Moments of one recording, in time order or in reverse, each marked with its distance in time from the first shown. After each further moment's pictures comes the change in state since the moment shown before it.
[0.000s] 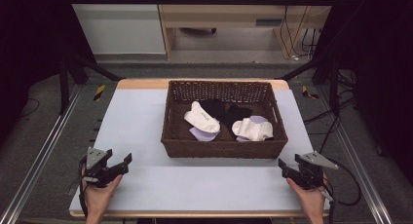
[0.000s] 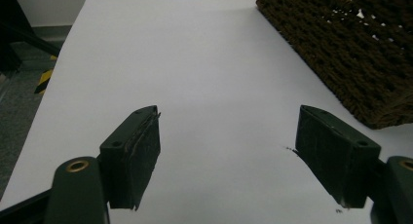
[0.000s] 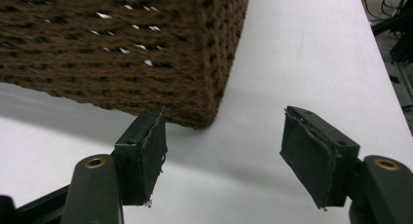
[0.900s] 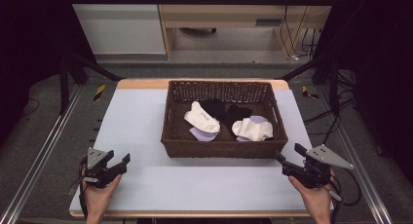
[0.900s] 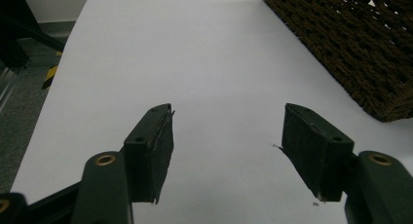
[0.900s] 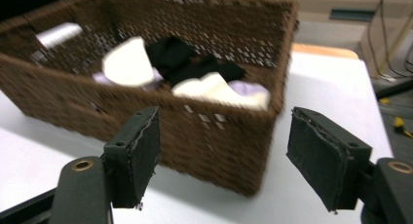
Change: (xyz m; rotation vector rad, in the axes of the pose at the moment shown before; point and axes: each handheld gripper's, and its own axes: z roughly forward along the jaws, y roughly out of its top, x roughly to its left) left arm 0.002 -0.002 0.001 0.033 0.023 0.011; right arm 0.030 0.053 -0.053 -0.164 0.108 -0.044
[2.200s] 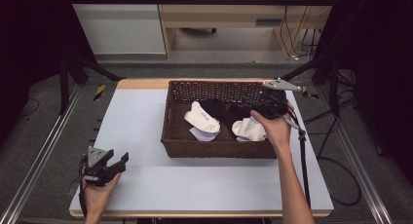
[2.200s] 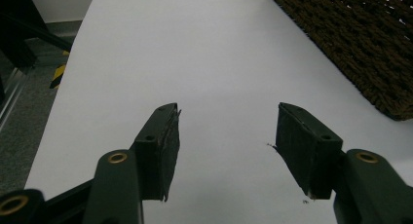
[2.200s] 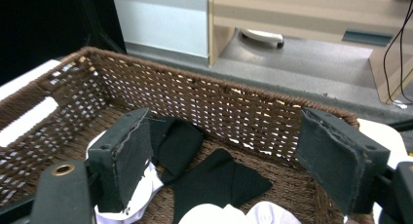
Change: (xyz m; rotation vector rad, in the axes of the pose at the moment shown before) left arm 0.002 0.002 0.003 0.019 0.019 0.020; right arm 0.026 0.128 0.135 0.027 -0.005 -0.046
